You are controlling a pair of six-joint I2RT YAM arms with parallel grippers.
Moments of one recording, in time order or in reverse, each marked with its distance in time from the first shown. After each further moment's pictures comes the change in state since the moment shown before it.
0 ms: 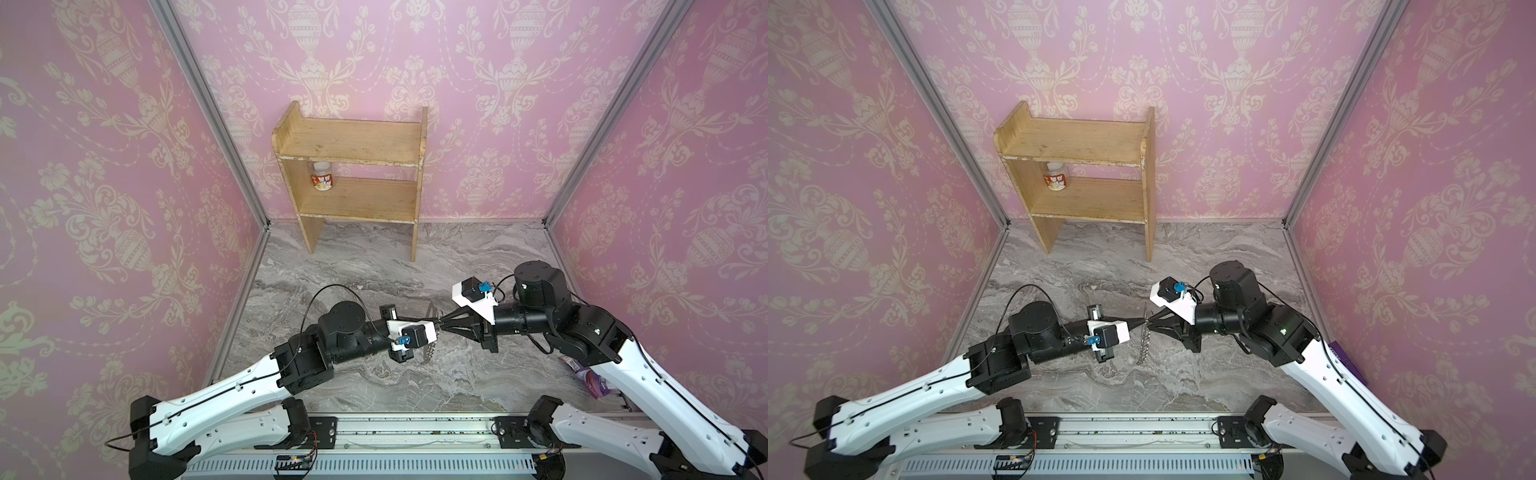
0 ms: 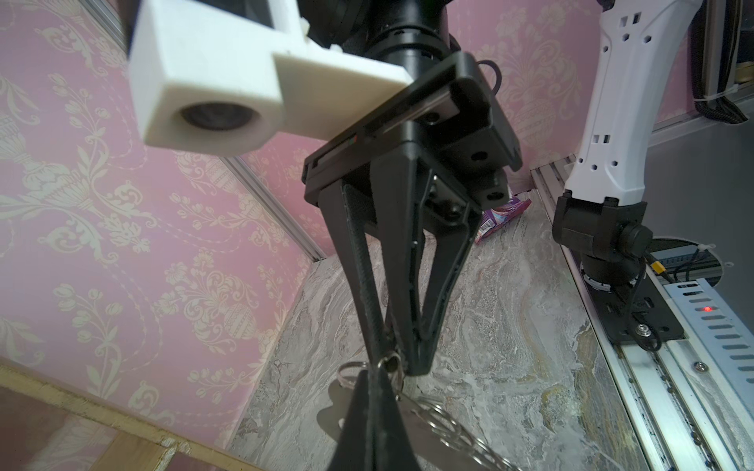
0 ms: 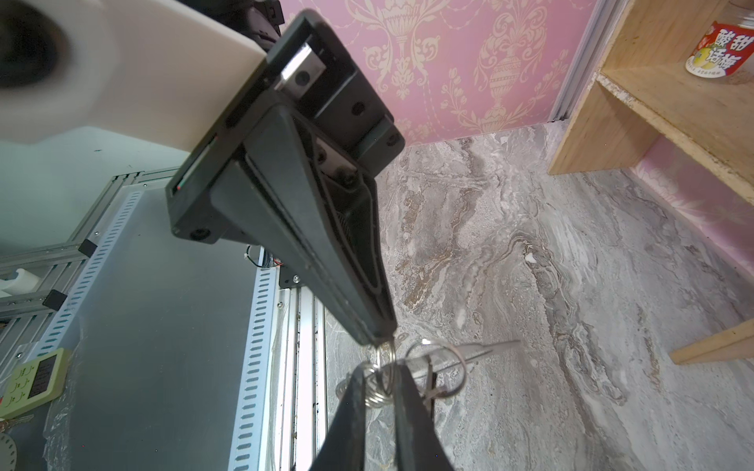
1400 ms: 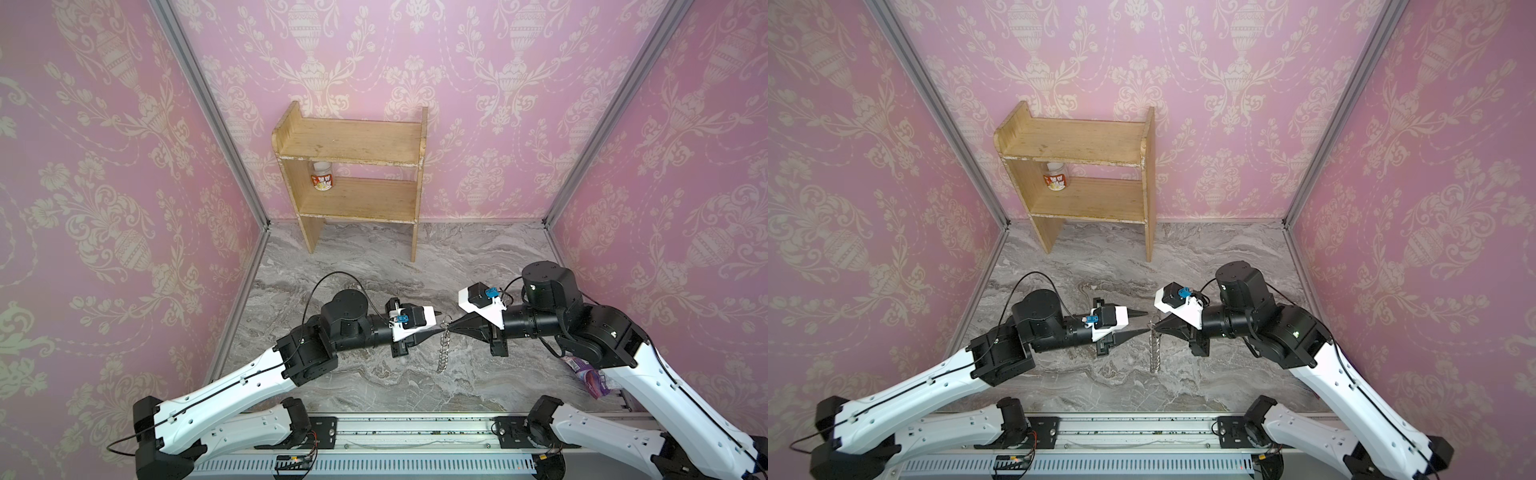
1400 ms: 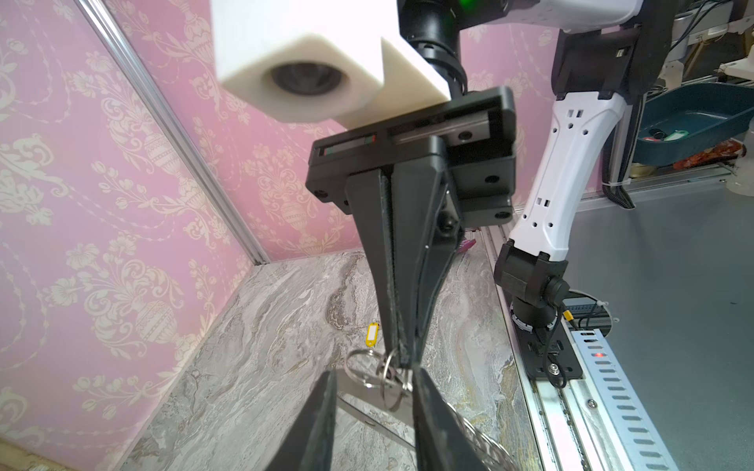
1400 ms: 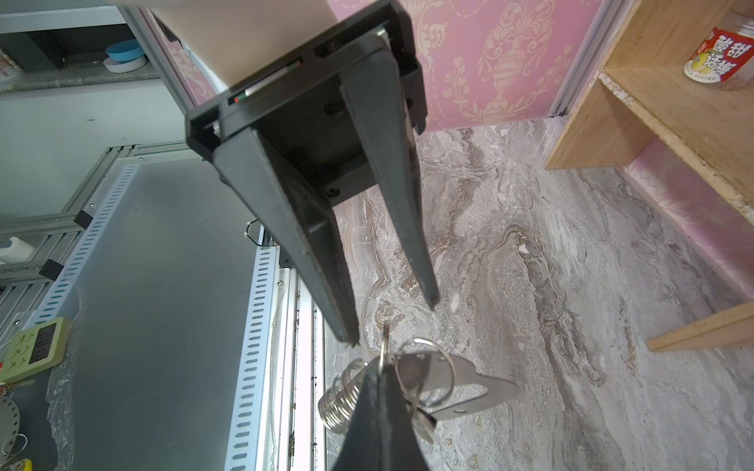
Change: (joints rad) left arm 0.066 0.055 0.059 -0.024 0.195 -0.229; right arm 0.002 -0.013 0.069 -0.127 0.023 -0.081
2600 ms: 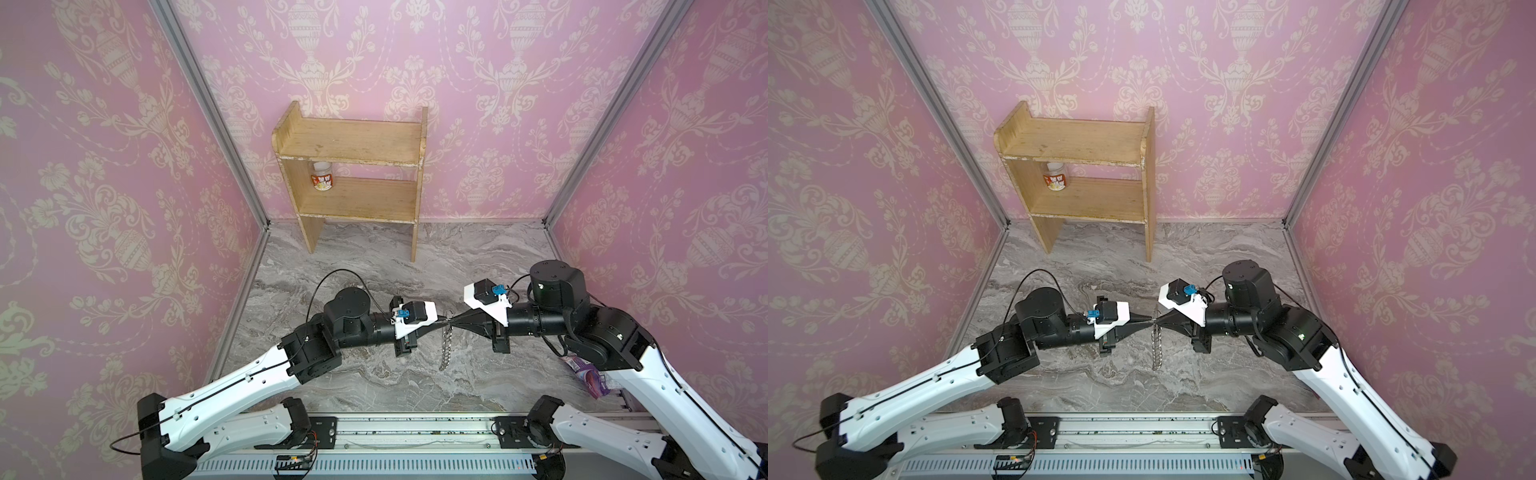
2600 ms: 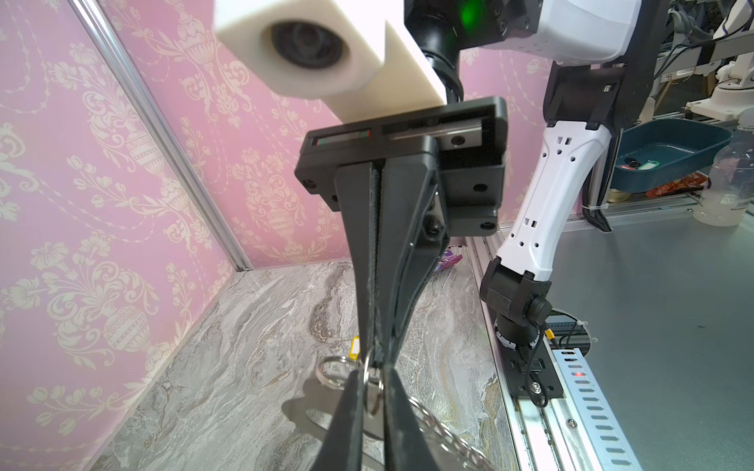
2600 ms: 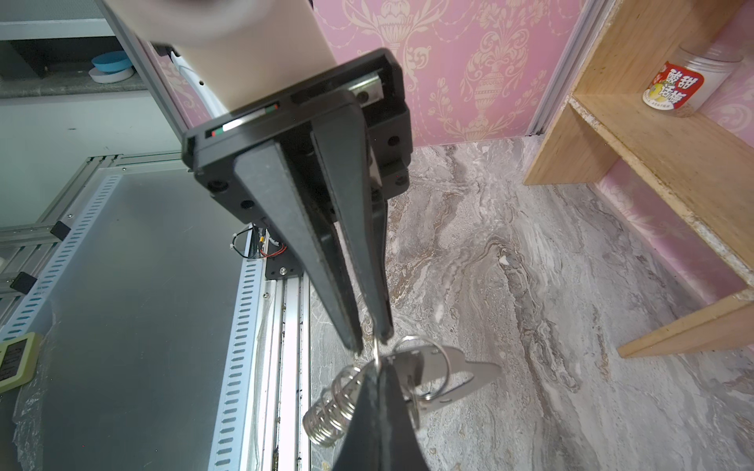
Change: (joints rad) left arm 0.006 0.020 -0.002 0.047 0.040 -0.058; right arm -0.027 -0.021 0.000 0.038 0.003 0.000
